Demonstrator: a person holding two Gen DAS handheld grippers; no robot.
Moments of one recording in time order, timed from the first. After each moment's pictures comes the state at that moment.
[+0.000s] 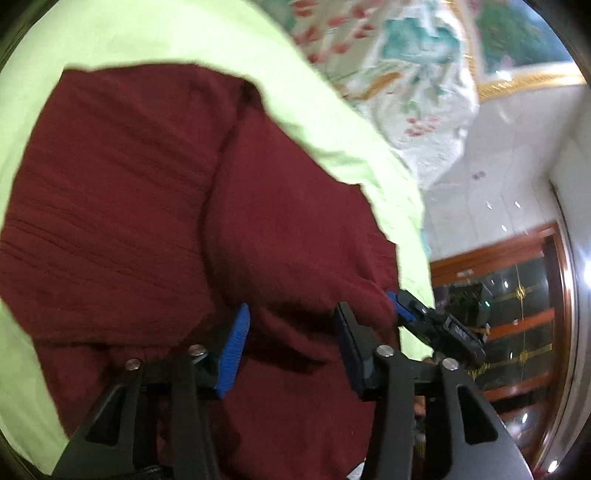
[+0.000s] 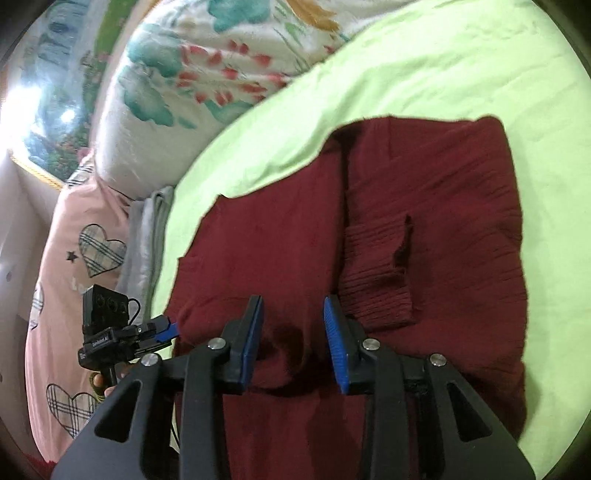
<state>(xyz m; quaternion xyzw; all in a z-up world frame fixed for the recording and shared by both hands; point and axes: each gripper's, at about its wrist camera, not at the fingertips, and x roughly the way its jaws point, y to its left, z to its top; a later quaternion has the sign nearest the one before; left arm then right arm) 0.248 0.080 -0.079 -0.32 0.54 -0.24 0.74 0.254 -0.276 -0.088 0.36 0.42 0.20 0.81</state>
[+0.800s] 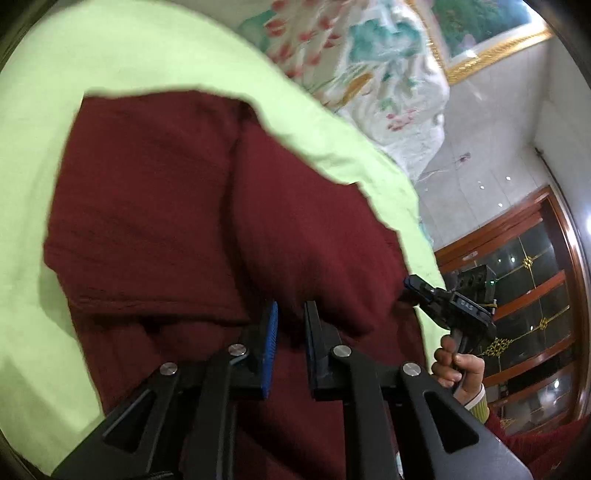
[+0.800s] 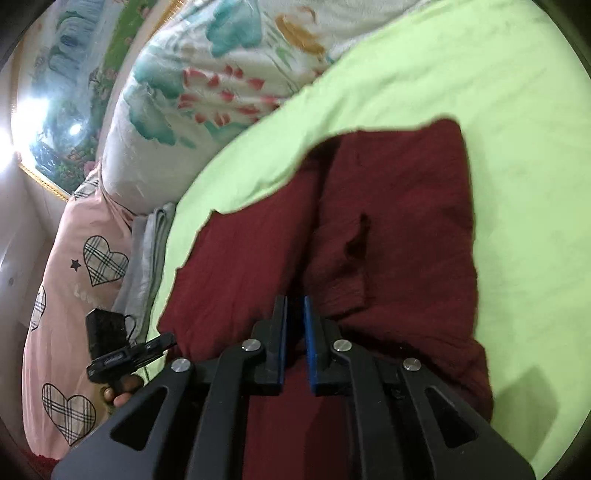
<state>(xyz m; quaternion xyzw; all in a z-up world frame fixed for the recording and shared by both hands) 0.212 0.096 -0.066 -0.25 0.46 -0.29 0.80 0.222 -0.300 -0.095 0.37 0.36 0.20 0.83</state>
